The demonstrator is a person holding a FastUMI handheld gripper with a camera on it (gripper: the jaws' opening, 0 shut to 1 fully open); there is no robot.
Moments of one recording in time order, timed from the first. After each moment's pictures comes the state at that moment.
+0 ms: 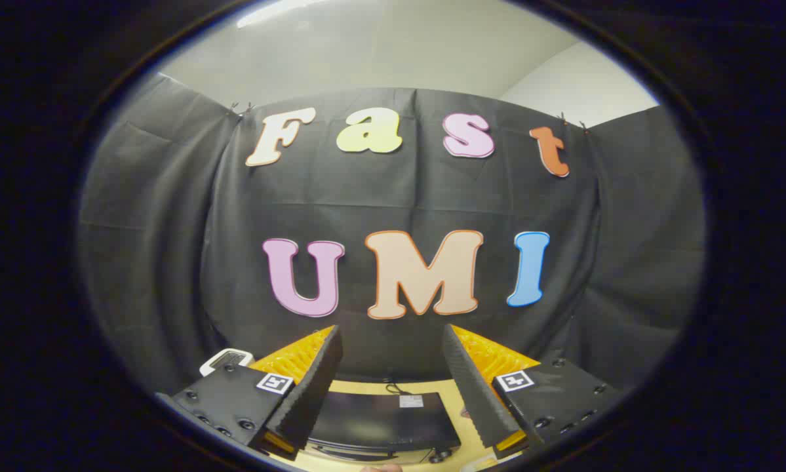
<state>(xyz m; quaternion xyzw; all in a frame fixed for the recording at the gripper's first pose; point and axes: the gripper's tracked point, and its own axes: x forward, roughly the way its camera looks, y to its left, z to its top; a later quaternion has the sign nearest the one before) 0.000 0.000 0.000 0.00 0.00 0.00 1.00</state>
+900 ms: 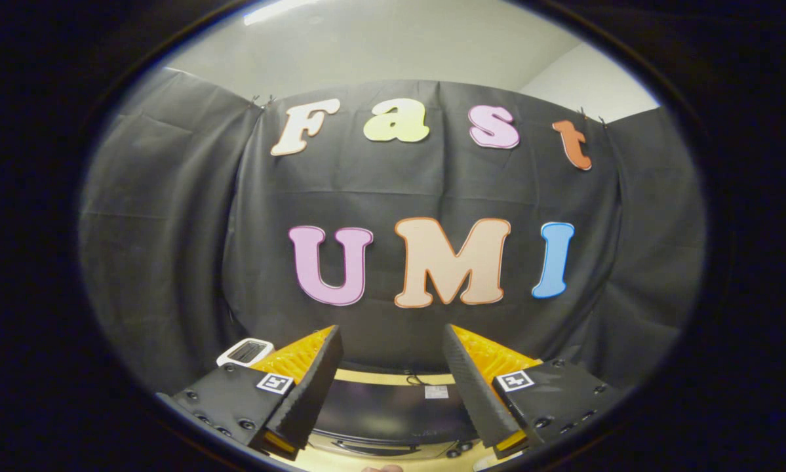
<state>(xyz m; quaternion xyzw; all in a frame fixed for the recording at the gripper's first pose) -0.004 0.028 -0.040 -0.01 0.03 0.03 1.00</state>
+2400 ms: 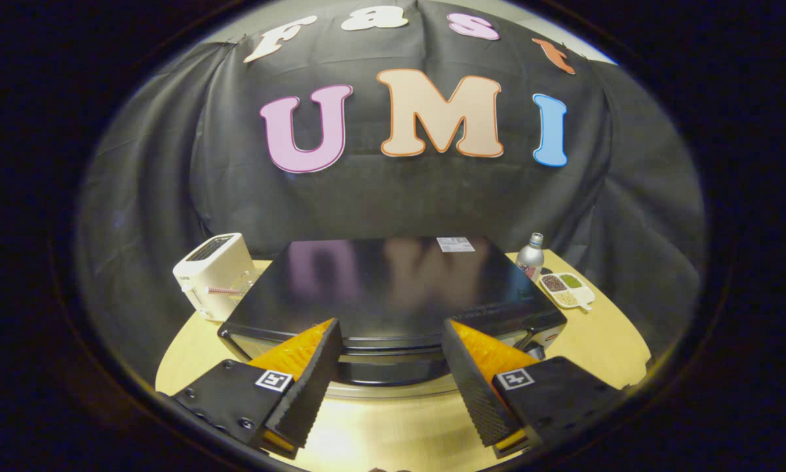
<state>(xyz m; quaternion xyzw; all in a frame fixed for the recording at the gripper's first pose) -0.014 0.029 -0.315 0.02 0.22 -0.01 0.97</state>
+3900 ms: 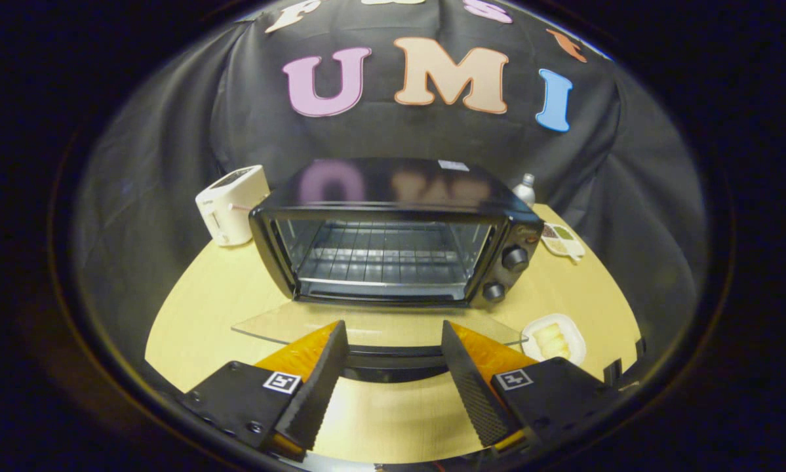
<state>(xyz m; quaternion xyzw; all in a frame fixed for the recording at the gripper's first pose) -0.143 0.021 -0.374 -0.03 0.34 0.01 0.94</state>
